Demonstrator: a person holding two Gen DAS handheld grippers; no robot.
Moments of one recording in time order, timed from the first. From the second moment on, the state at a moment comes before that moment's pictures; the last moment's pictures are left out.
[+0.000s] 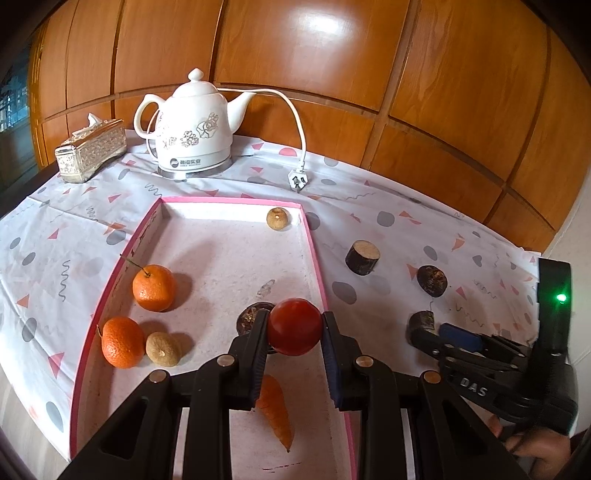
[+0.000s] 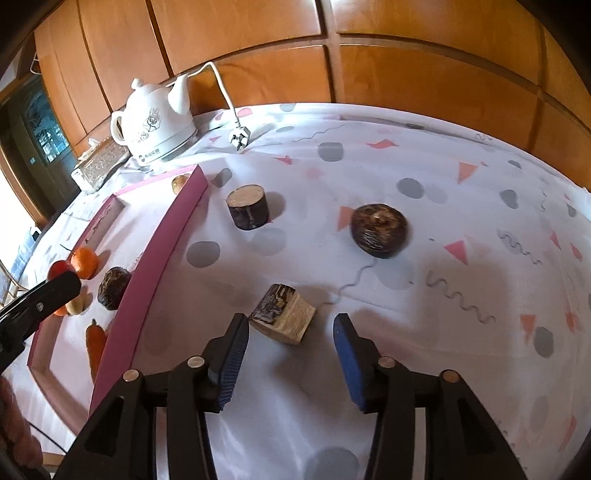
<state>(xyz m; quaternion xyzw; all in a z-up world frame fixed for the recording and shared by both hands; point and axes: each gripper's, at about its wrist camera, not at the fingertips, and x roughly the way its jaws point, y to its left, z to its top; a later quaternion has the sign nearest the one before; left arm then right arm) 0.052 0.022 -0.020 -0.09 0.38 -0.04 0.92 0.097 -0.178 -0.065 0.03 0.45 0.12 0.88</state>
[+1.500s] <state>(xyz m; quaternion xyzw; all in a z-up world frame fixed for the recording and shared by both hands) 0.040 0.100 -0.030 -0.12 0.39 0.06 0.91 0.103 -0.032 0.004 0.00 0.40 0.30 0.87</state>
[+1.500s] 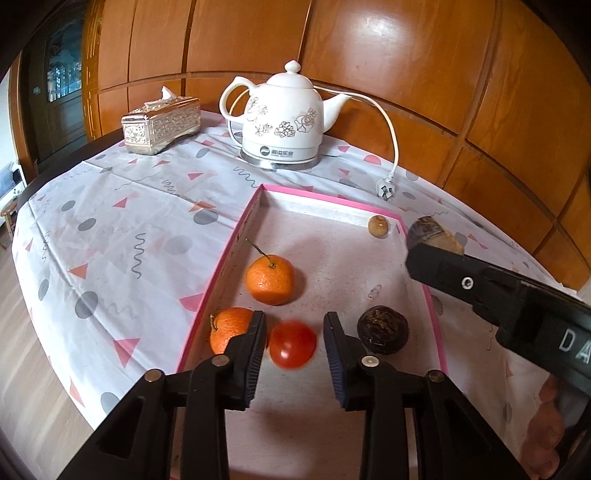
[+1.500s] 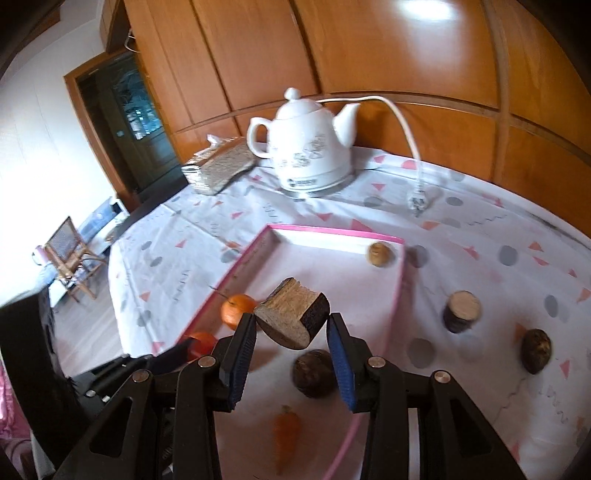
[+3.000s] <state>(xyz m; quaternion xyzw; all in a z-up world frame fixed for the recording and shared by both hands) 0.074 -0.015 -0.016 -0.04 0.40 -0.07 0.91 0.068 -0.281 -0.080 0.10 0.40 -0.09 0.91</state>
